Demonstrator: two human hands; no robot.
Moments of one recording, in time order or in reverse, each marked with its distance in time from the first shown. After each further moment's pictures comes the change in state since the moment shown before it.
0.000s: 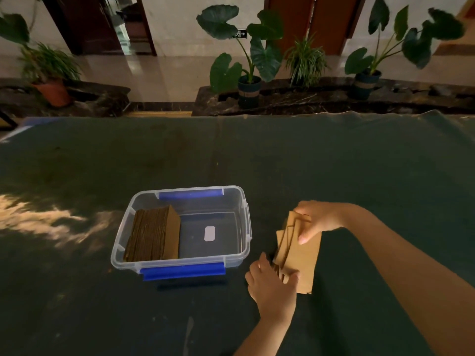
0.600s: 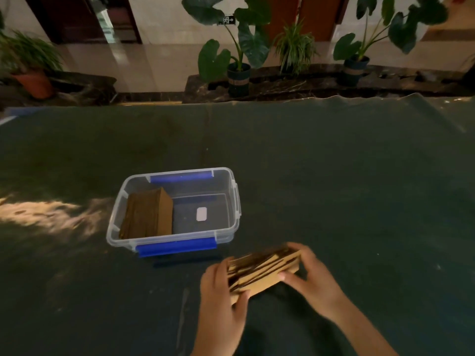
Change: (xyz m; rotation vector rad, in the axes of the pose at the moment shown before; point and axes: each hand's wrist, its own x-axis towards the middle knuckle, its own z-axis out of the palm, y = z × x) left_hand -0.062 -0.059 -0.080 0.052 0.090 0.373; right_hand -0.091 -0.047 0.161 0.802 0.496 -0.098
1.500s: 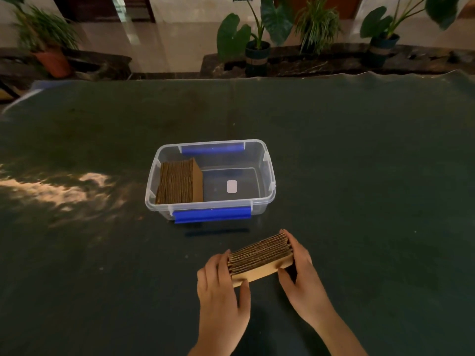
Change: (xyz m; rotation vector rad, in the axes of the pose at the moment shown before) left_hand -0.040 -0.078 -0.013 0.181 0.091 0.000; right_hand -0.018 -0.014 0.105 0.039 0.106 0.041
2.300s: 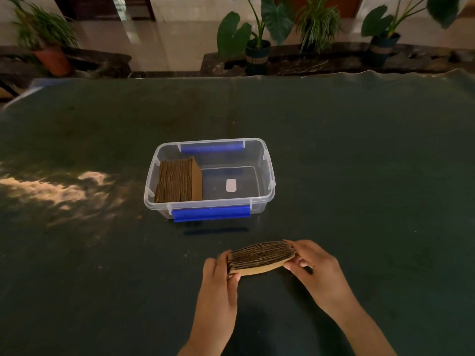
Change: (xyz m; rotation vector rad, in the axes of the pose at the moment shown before) left_hand 0.012 0.013 -0.023 -0.070 -0.224 -0.131; right_hand 0.005 0.005 -0.033 -0.209 0.021 -0.203
